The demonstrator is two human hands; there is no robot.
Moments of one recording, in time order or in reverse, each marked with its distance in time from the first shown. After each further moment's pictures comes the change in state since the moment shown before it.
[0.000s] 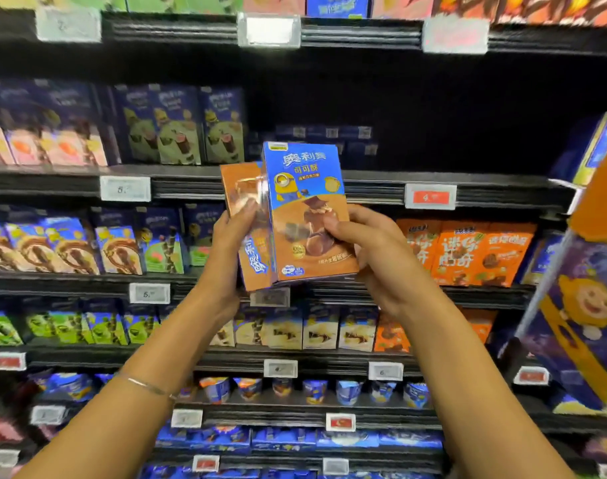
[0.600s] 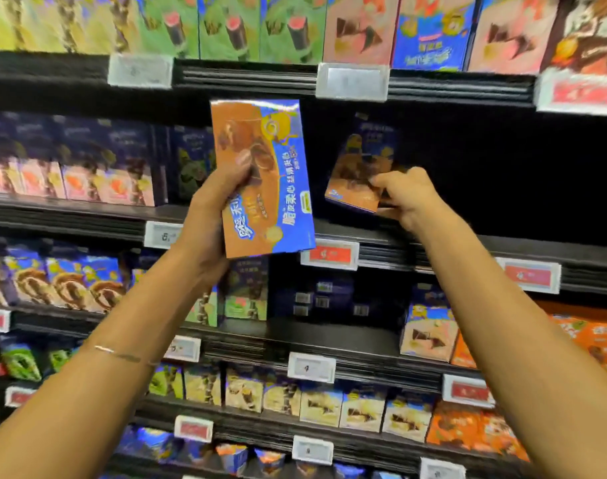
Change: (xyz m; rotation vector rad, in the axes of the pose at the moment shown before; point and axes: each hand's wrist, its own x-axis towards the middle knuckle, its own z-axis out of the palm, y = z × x) left_hand 0.104 0.097 -0.054 0.070 -0.108 0.280; right_hand 0.260 -0.036 0.011 -0.164 0.297 0.004
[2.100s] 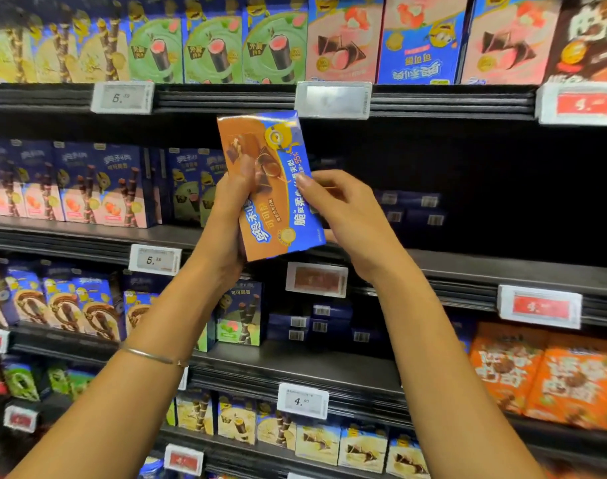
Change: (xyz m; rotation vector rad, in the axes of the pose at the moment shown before) left_hand 0.036 -0.022 0.035 0.121 0.075 0.098; right_hand -0.094 -0.022 0.031 0.033 -0.401 -0.315
